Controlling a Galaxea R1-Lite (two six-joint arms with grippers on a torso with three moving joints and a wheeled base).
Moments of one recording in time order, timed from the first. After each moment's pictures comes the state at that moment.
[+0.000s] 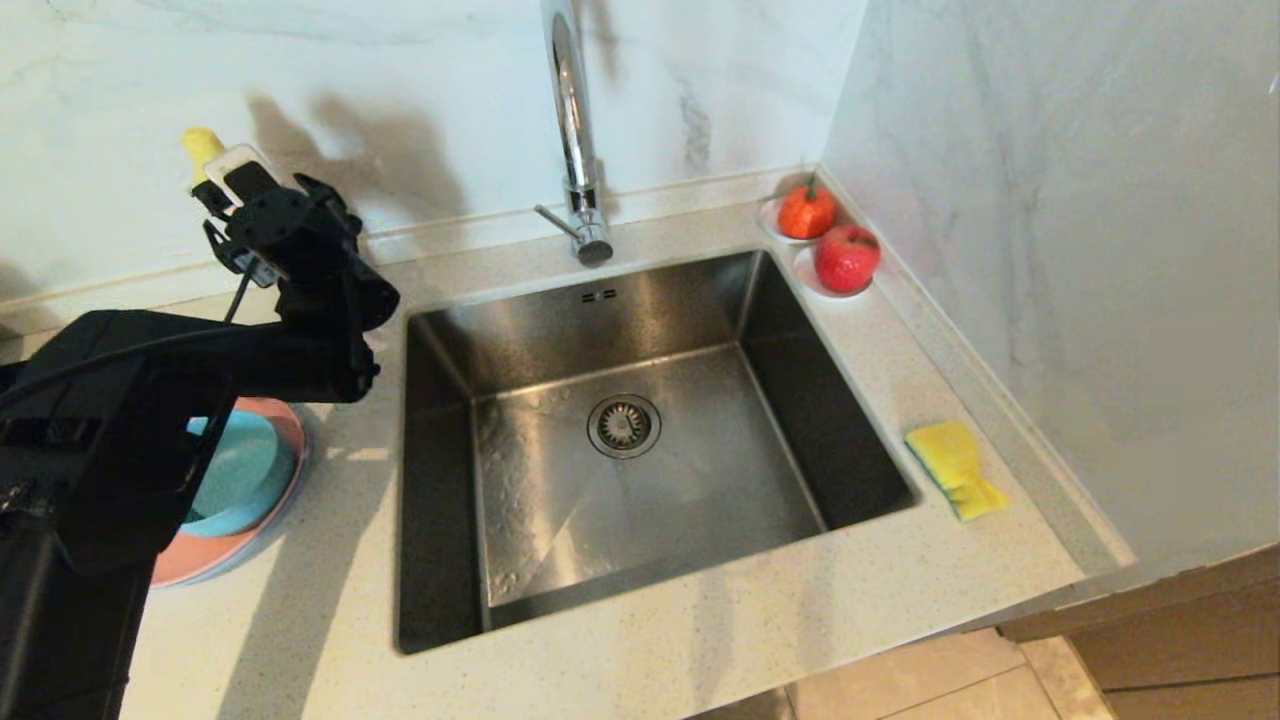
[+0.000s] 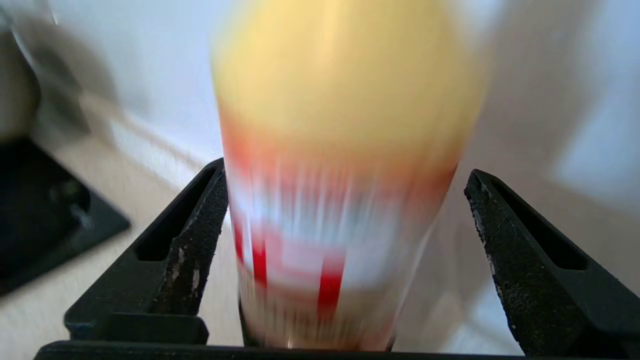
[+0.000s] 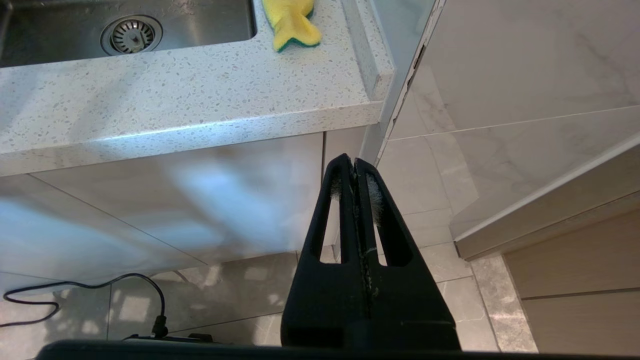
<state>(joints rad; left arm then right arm) -0.05 2.39 -1.88 -1.20 0.88 0.12 0.00 0.00 0.00 0.00 0.01 -0.01</state>
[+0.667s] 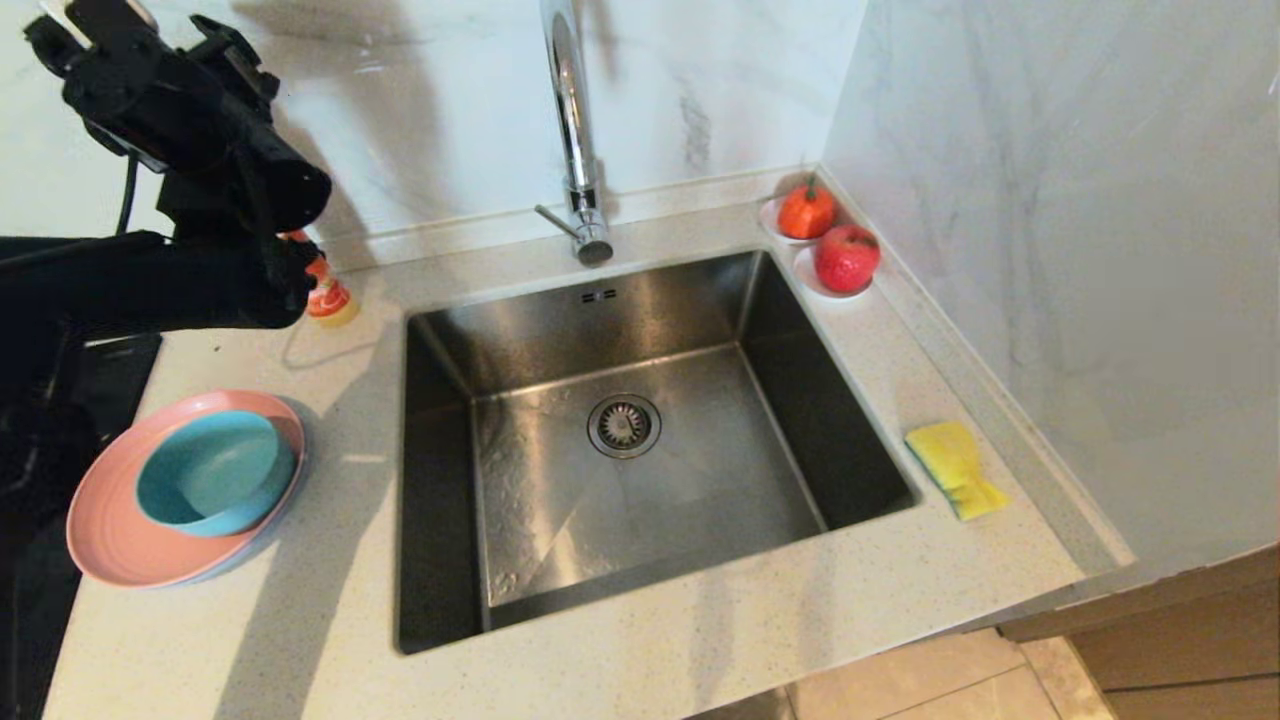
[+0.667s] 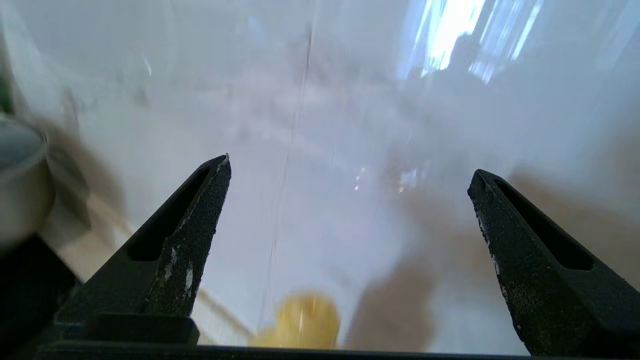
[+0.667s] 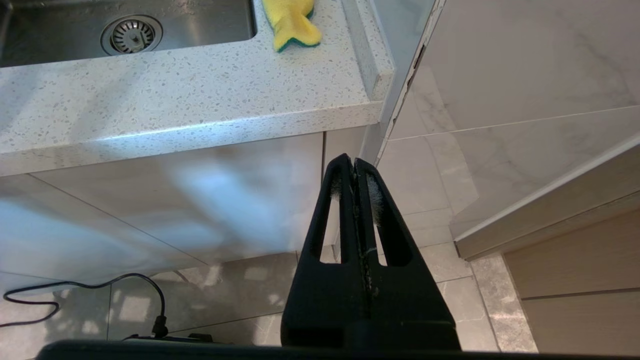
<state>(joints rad) -0.08 2.15 -1.87 -1.18 0.88 0.19 0.00 0.00 0.00 0.00 0.01 -0.01</state>
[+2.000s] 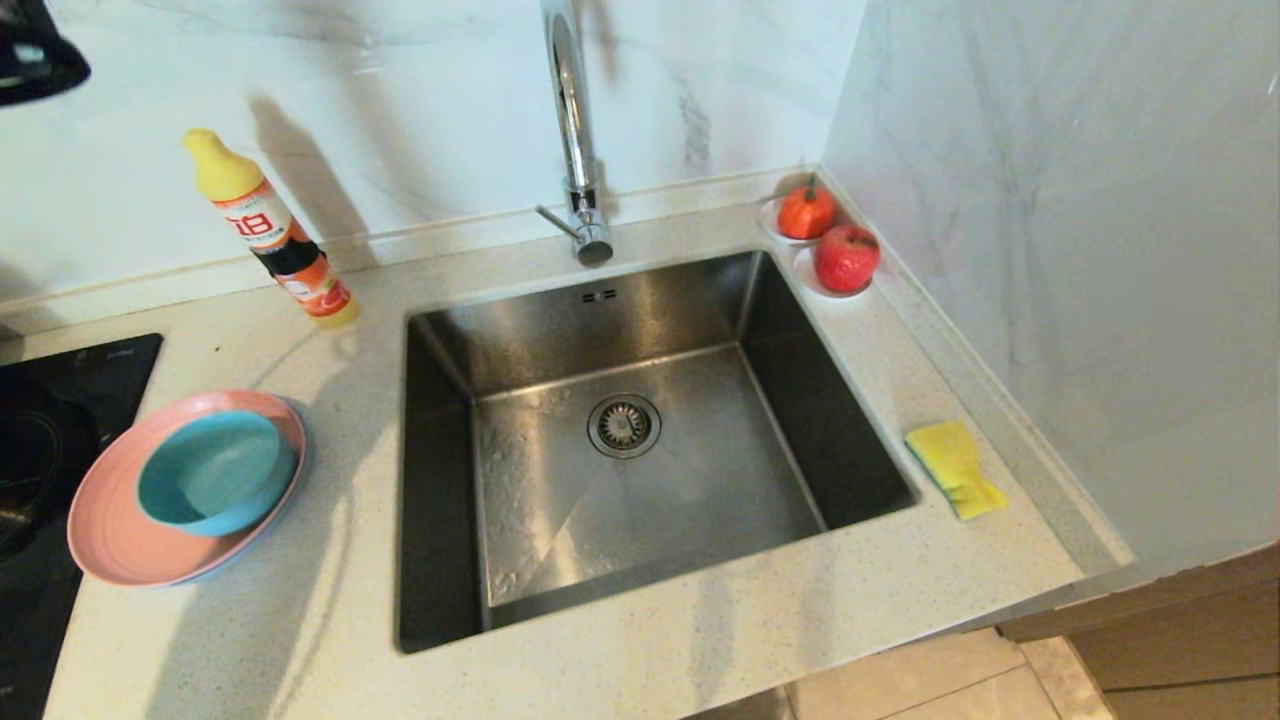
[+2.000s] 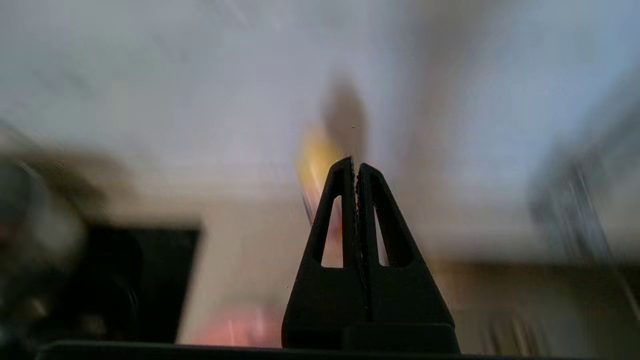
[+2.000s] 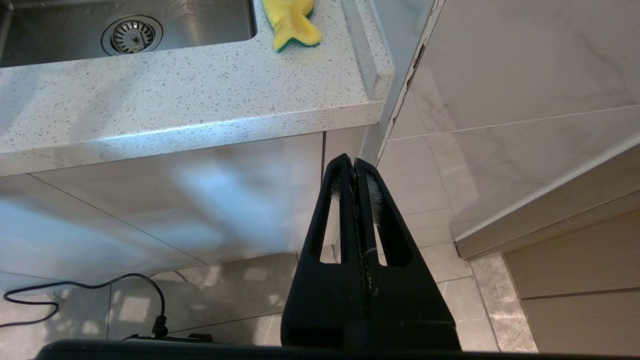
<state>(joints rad) -0.12 1.34 -1.48 0.02 0.36 0.02 0.00 0.00 0.00 0.00 0.01 -0.01</state>
